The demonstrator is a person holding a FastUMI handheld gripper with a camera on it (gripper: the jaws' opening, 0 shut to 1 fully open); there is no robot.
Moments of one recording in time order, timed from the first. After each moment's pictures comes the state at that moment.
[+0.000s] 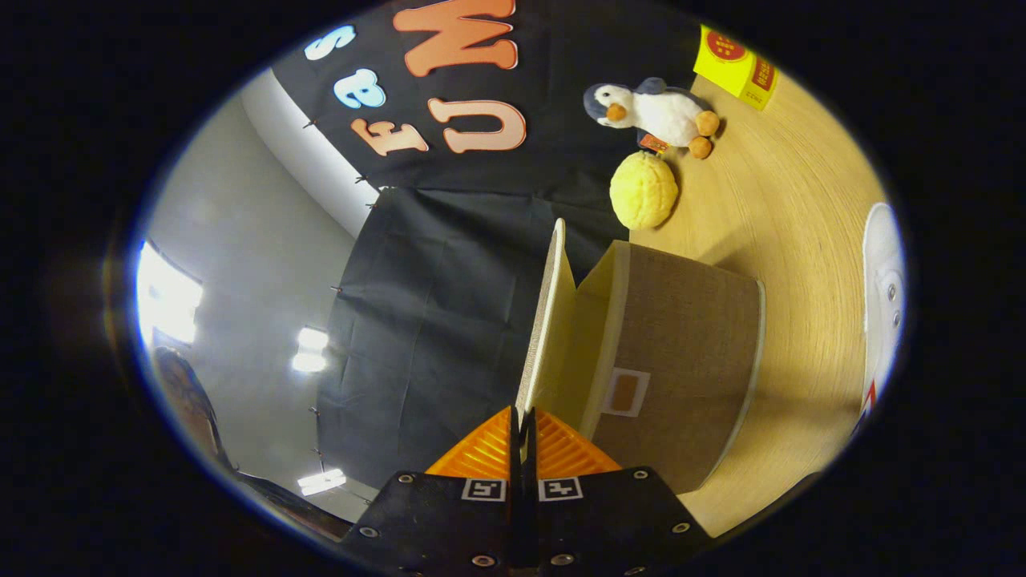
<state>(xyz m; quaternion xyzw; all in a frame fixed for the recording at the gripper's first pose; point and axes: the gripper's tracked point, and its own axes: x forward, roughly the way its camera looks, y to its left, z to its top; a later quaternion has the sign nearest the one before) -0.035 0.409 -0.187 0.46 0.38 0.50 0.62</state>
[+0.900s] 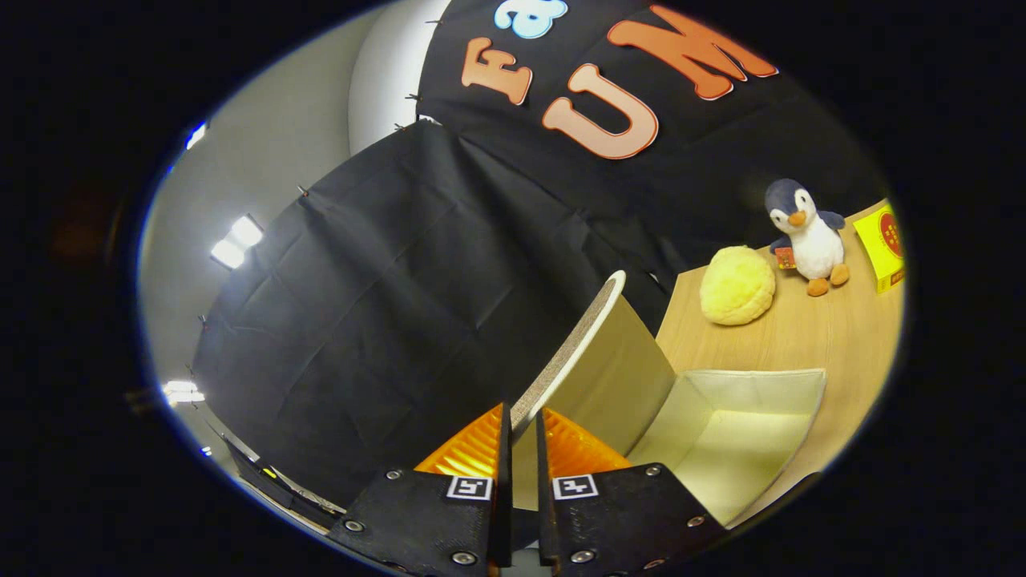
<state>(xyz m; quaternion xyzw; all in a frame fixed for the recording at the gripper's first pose) -0.034 0.596 -0.071 0.24 0.30 0.49 0.79</state>
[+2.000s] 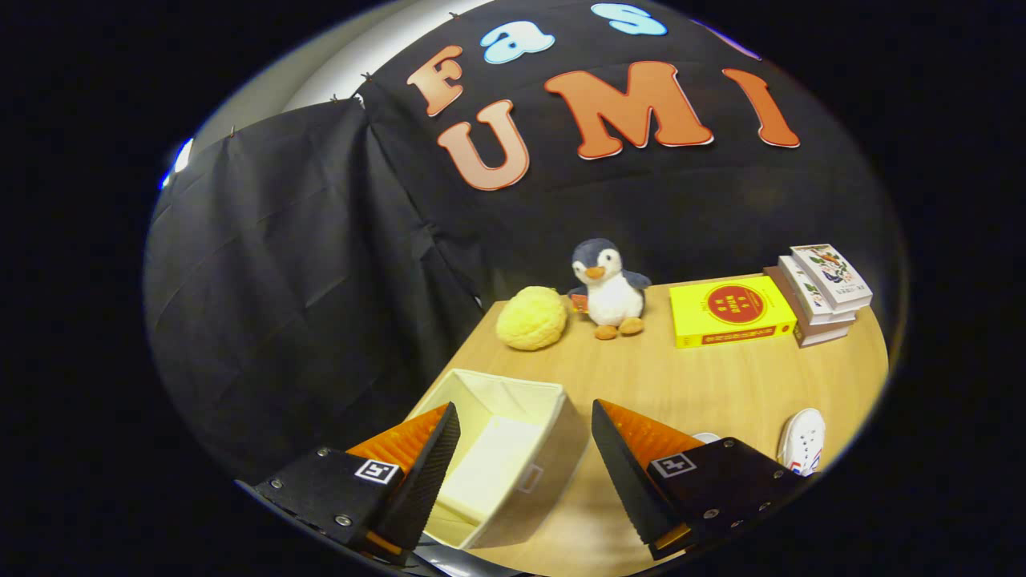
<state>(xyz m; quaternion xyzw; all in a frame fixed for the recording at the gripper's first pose) 0.030 0.379 -0.142 0.06 0.27 0.24 0.93</state>
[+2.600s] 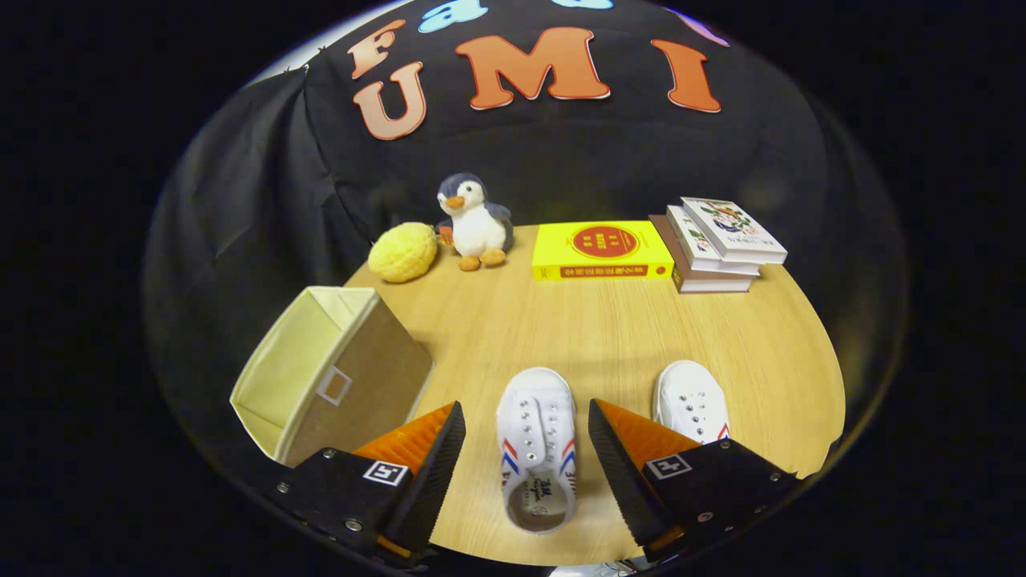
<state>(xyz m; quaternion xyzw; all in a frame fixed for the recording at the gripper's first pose) 0.013 0.211 -0.250 -0.02 0.36 0.11 0.92</state>
